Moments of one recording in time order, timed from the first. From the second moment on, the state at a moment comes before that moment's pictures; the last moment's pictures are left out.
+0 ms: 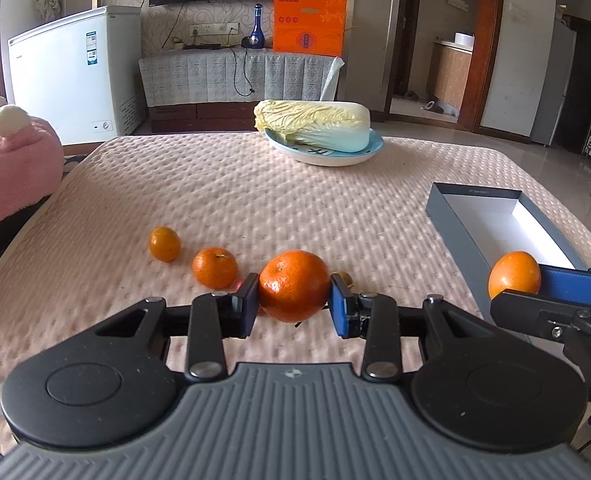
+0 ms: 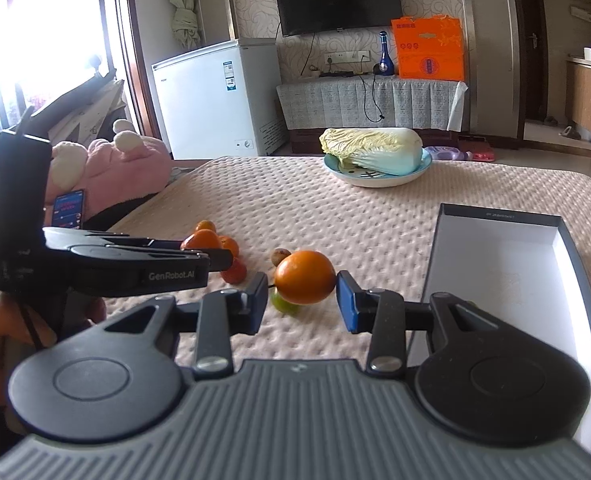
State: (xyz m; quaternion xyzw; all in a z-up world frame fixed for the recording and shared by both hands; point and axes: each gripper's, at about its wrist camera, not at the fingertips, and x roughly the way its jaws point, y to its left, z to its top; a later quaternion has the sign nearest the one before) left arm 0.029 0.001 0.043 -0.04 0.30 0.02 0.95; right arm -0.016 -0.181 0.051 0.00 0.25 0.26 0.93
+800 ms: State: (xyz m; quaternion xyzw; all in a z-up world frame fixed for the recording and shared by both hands) left arm 0.044 -0.069 0.042 -0.02 0.30 -0.04 0.95; right arm -0.026 -0.247 0.054 0.02 0.24 0.22 0.94
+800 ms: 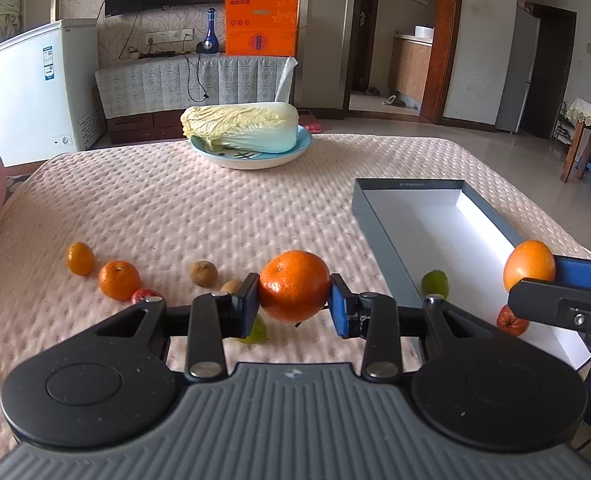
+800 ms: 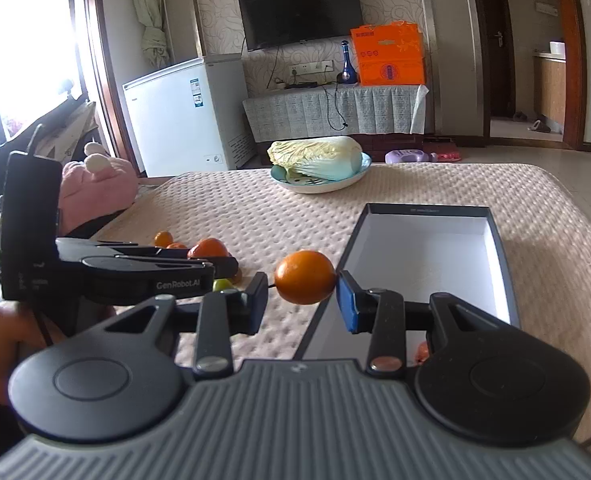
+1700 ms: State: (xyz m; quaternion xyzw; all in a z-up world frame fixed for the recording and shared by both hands) left arm 0.053 -0.145 0.042 -0.01 0.29 -0.12 0.95; right arm -0.042 -0.295 0.047 0.03 0.26 0.17 0.95
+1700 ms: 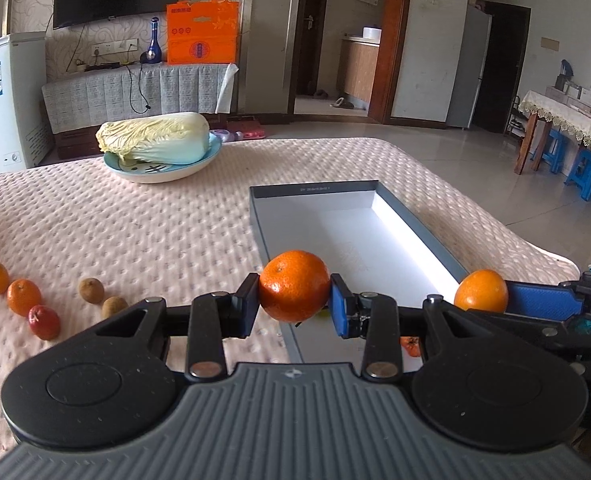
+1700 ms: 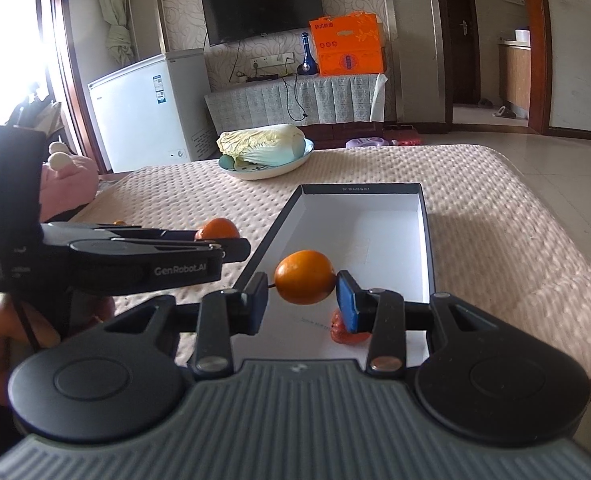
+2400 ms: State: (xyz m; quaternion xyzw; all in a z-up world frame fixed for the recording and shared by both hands) left arm 0.084 -0.192 0.035 0.01 0.29 -0.14 0.95; right arm -0.046 -0.306 0.038 0.02 0.28 0.15 0.95
